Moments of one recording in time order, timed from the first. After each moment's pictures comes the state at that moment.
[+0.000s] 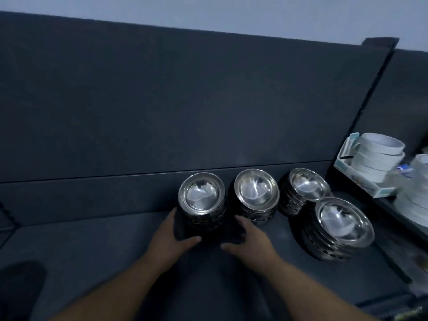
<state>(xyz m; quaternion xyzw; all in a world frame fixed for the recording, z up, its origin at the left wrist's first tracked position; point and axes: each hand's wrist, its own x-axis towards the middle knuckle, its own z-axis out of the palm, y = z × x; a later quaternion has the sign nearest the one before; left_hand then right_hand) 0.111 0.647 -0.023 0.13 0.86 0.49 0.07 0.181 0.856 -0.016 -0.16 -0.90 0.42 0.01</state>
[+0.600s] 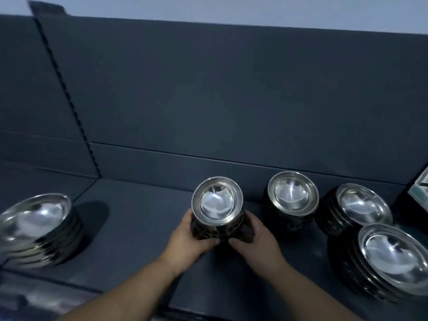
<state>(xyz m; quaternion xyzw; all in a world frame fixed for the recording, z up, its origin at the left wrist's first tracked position) 0.180 0.648 -0.027 0.00 0.75 0.65 0.04 0.179 0.840 -0.024 0.01 -0.82 0.57 -0.01</state>
